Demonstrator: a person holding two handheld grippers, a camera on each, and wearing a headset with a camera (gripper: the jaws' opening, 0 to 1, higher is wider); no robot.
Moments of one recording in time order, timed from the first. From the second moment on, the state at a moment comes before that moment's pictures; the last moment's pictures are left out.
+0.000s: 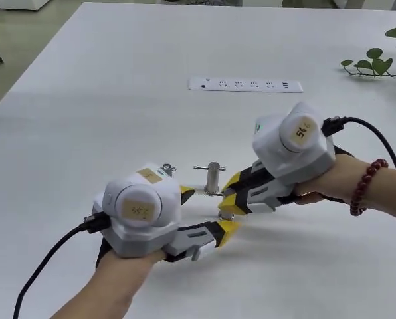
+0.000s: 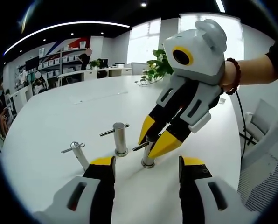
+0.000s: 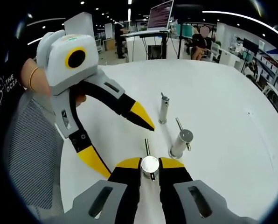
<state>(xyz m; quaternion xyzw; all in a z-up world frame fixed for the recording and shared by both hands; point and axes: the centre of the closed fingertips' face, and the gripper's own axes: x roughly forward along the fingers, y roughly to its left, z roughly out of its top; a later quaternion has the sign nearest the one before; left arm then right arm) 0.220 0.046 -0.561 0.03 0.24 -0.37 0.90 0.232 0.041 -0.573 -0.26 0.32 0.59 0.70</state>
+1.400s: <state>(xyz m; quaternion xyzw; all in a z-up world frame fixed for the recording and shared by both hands) 0.207 0.095 -0.536 0.03 0.22 -0.34 0.91 0.250 0.013 -0.561 -0.28 0.31 0.59 0.69</state>
